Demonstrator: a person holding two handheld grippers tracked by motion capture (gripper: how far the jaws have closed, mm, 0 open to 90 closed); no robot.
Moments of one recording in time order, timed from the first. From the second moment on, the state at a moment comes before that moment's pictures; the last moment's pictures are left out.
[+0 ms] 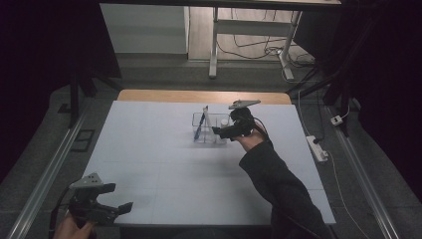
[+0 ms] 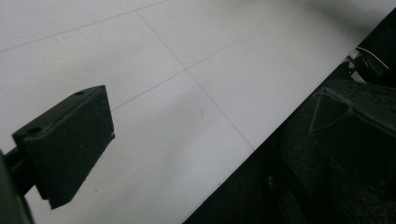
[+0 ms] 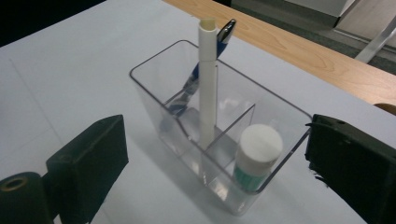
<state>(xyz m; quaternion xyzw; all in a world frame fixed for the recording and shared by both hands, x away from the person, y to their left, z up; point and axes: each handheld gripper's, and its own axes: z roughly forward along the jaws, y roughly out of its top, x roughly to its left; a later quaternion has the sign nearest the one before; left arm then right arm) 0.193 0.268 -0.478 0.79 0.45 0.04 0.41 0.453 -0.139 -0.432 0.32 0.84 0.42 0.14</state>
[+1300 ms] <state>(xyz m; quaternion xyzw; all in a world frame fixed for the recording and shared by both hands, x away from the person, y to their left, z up) 0.193 0.267 -0.478 0.80 0.45 0.04 0.41 0.341 -0.208 -0.447 0.31 0.85 0.42 0.11</state>
